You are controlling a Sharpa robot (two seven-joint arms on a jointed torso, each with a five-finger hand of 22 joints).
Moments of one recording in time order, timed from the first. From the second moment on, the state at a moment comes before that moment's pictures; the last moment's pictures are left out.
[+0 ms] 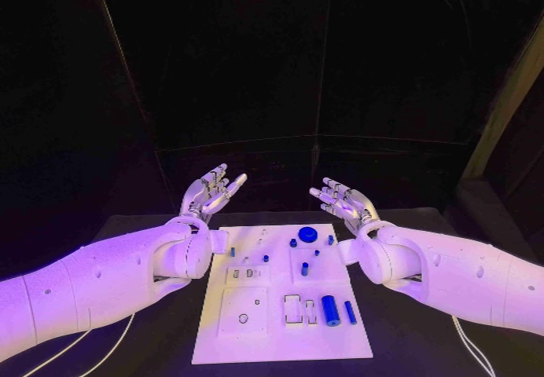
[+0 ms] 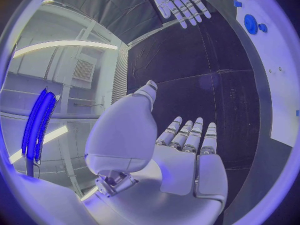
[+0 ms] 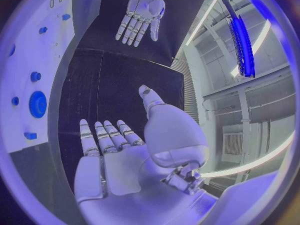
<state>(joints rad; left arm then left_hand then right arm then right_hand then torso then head) 1.15 -0.70 -0.06 1.38 0.02 -0.62 0.50 1.30 -0.08 0.16 0.28 0.04 0.27 0.14 0.03 0.03 0.17 0.15 0.02 0.02 0.24 0.17 0.03 0.04 0.17 0.09 0.27 0.02 0.02 1.11 -0.69 -0.05 1.36 -0.11 -0.48 0.38 1.12 0.10 0.01 -0.08 0.36 0.20 0.14 0.02 0.03 0.22 0.19 0.02 0.03 0.20 0.19 0.02 0.02 0.05 0.24 0.28 0.03 0.03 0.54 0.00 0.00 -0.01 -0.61</state>
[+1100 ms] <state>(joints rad) 1.15 -0.81 -0.06 1.48 0.02 -0.45 0.51 1.36 -0.01 0.12 0.14 0.04 0.89 0.23 0.16 0.07 0.94 0.19 0.18 0.07 0.98 0.15 0.22 0.12 0.17 0.83 0.27 0.22 0.10 1.23 -0.70 -0.06 1.29 -1.18 -0.38 0.16 1.36 0.11 0.08 -0.28 0.24 1.03 0.18 0.12 0.07 1.16 0.11 0.11 0.06 1.25 0.06 0.22 0.13 0.16 1.04 0.15 0.41 0.19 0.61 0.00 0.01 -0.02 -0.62</state>
